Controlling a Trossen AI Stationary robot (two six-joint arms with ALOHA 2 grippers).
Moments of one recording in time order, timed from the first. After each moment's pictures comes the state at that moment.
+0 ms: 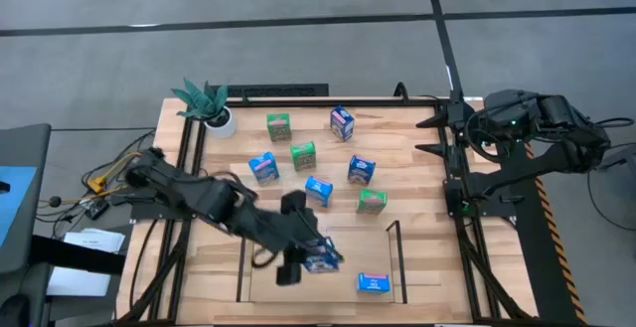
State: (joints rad) left arm -0.48 1.80 2.06 -0.93 -0.28 -0.40; right arm 0.04 0.92 1.51 -1.07 0.20 0.06
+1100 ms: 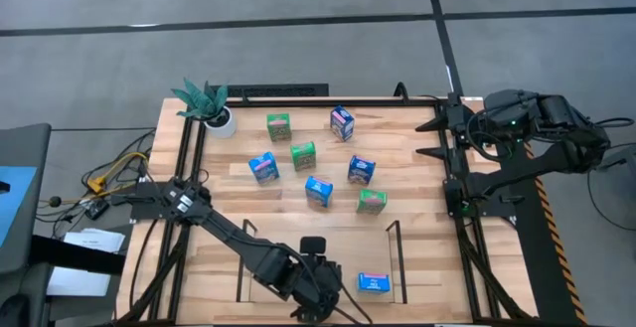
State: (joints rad) left arm -0.58 2.23 2.30 -1.12 -0.31 -0.45; right arm 0.04 0.92 1.51 -1.07 0.15 0.05
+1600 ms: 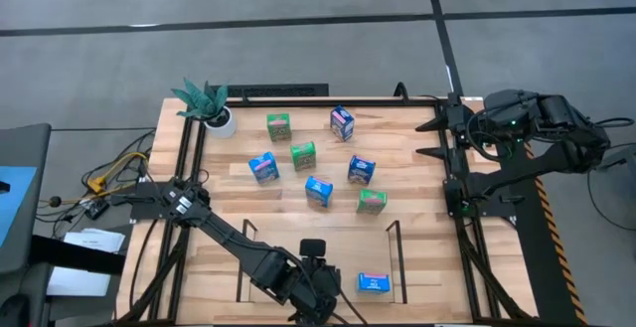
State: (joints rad) left arm -0.60 2.23 2.30 -1.10 -0.34 -0.43; right arm 0.04 0.92 1.51 -1.07 0.15 0.04
